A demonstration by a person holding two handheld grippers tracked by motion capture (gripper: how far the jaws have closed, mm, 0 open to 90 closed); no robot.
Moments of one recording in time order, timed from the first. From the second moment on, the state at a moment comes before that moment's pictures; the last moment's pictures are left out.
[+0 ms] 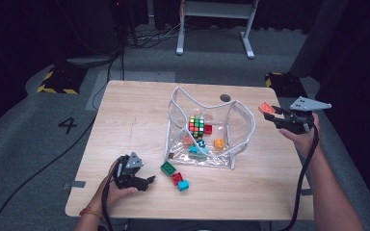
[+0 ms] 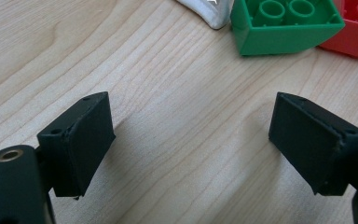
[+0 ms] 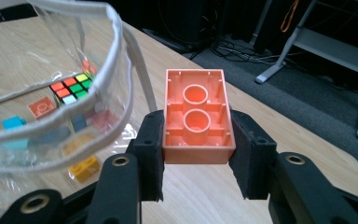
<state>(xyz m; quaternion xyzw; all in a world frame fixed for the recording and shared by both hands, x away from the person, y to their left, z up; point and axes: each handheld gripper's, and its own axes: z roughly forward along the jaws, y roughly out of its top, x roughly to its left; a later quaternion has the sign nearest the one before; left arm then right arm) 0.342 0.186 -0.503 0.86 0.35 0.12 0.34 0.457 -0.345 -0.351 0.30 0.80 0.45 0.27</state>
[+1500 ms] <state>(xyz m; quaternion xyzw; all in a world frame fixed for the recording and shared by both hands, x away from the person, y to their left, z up) 0.342 0.186 -0.503 0.86 0.35 0.13 0.34 0.444 -0.194 -0.320 0.09 0.90 0.38 0.19</state>
